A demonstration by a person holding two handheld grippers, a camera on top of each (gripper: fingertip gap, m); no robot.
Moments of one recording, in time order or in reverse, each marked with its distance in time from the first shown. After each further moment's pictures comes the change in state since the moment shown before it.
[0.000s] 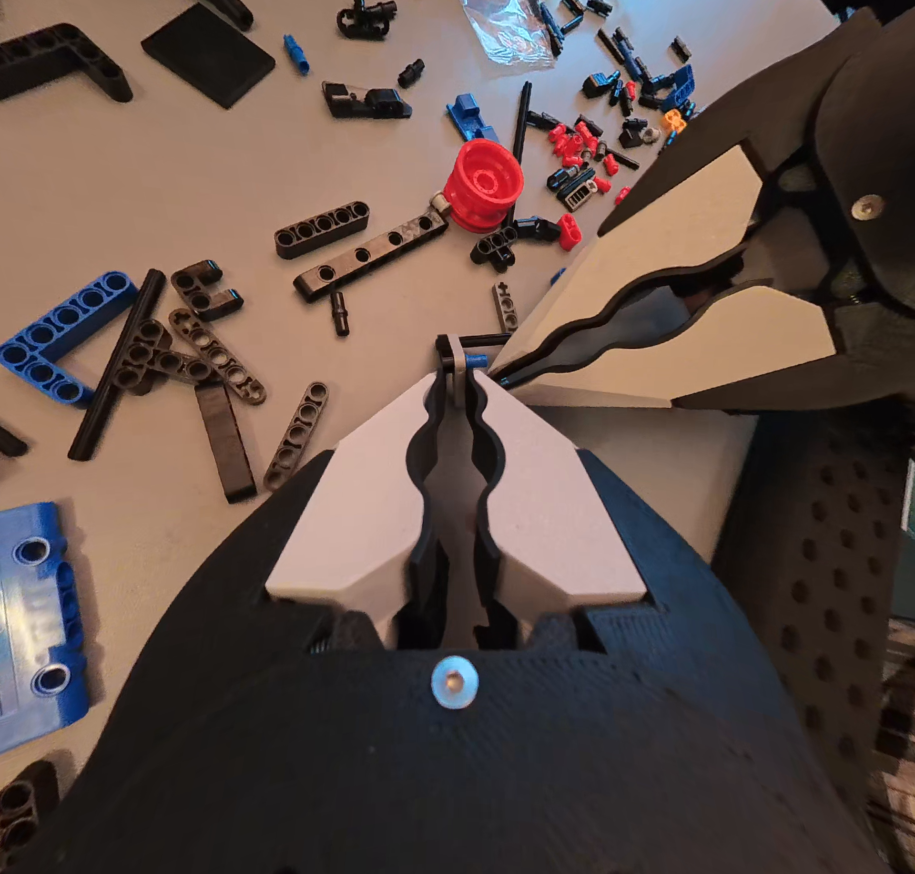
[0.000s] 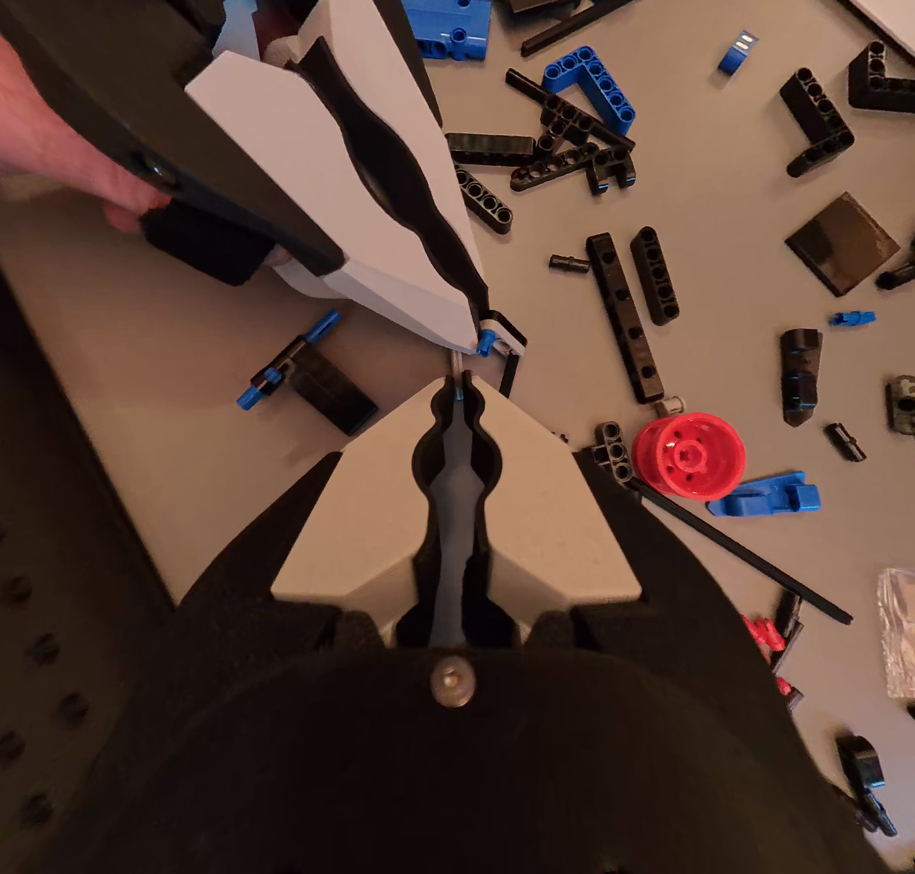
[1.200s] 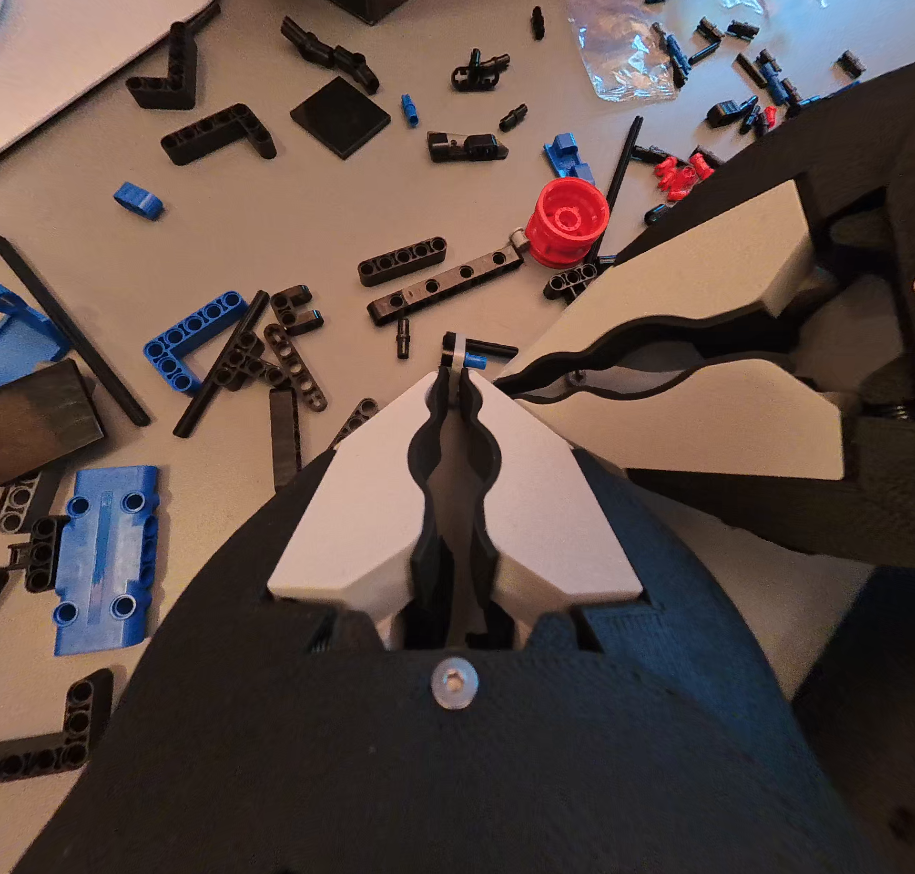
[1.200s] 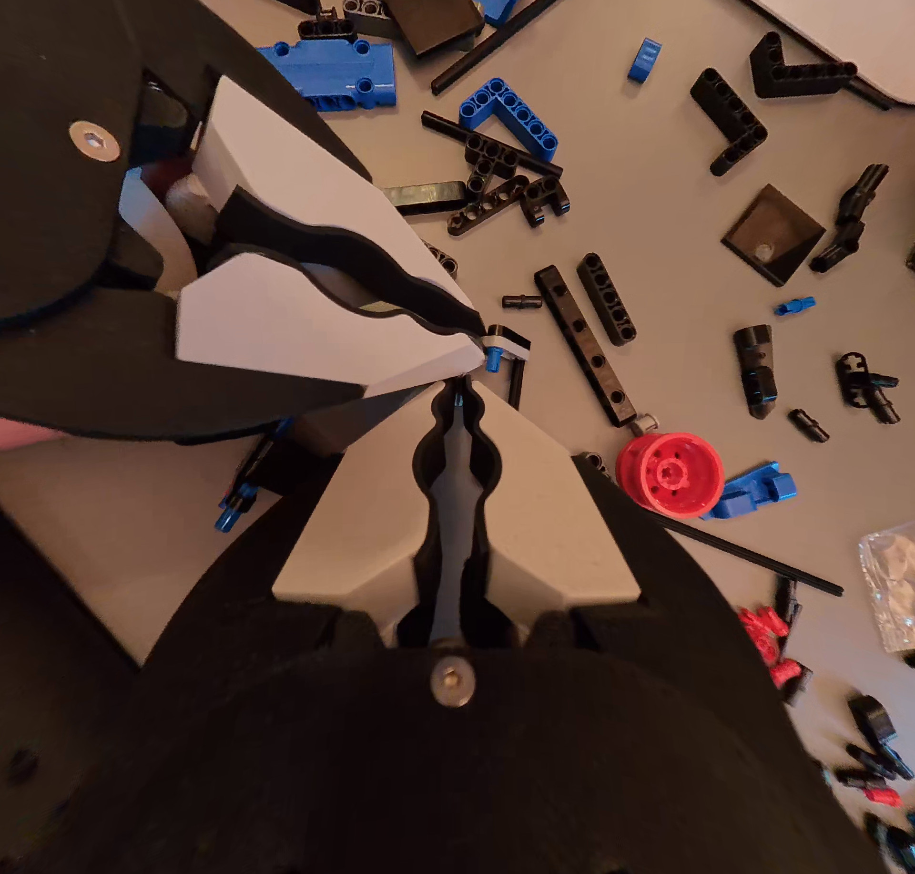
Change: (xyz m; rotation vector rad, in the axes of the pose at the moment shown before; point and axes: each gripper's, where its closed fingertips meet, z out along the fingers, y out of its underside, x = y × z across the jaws) left arm -0.022 -0.011 0.002 0.057 -0.305 0.025; right arm 0.014 -0.017 0.013 -0.029 0.160 0.132
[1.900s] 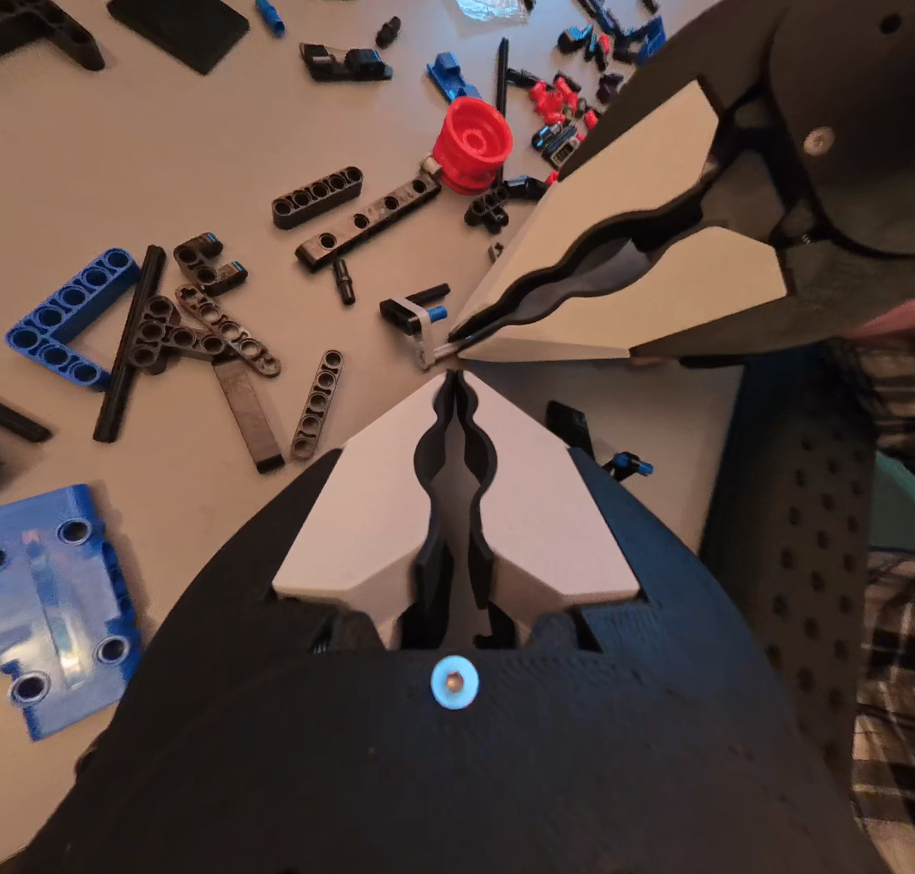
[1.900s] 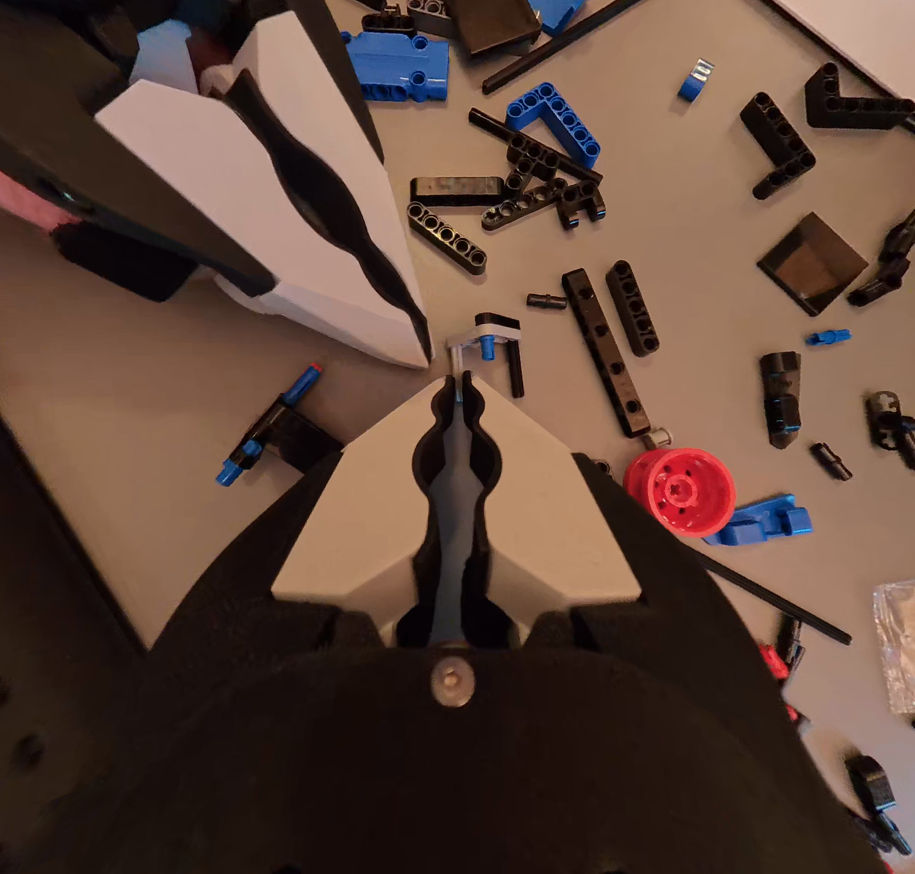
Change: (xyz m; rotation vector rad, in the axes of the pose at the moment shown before) left arm 0.013 0.021 -0.019 -0.094 0.392 0.025; right arm -0.006 0.003 -0.002 0.034 -0.099 -0.078
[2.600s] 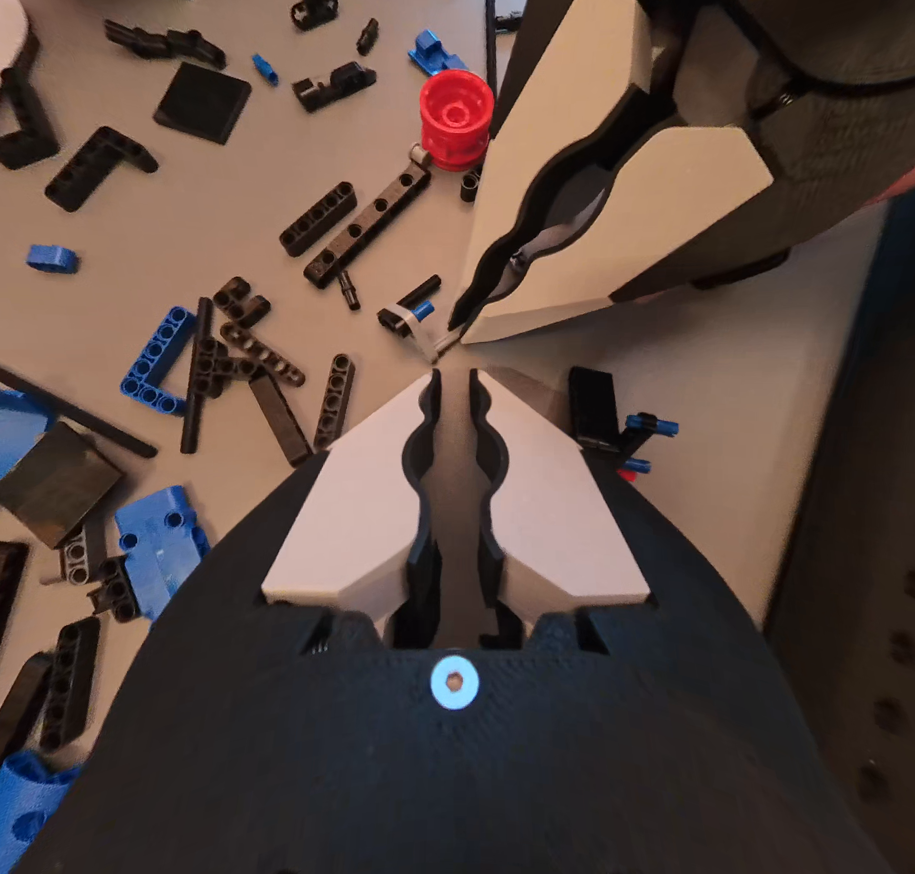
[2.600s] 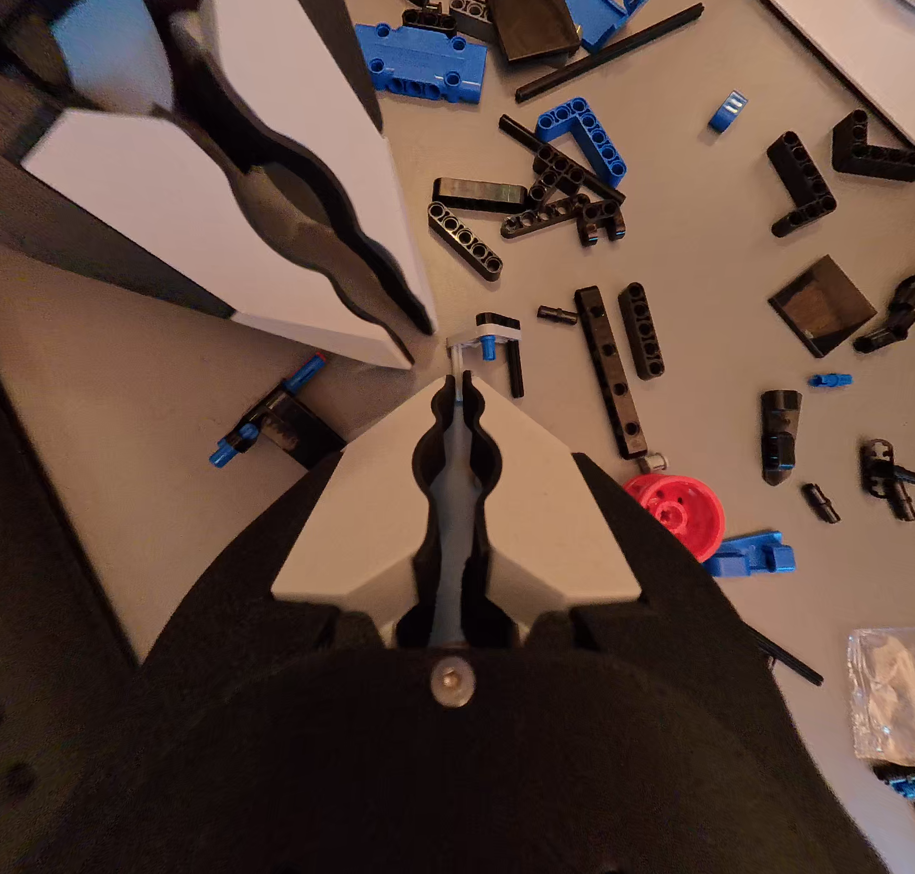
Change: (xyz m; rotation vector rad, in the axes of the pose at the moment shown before) left arm -0.003 0.004 -0.007 -0.054 -0.196 0.282; right arm -0.002 -0.001 0.001 0.000 -0.049 -0.094
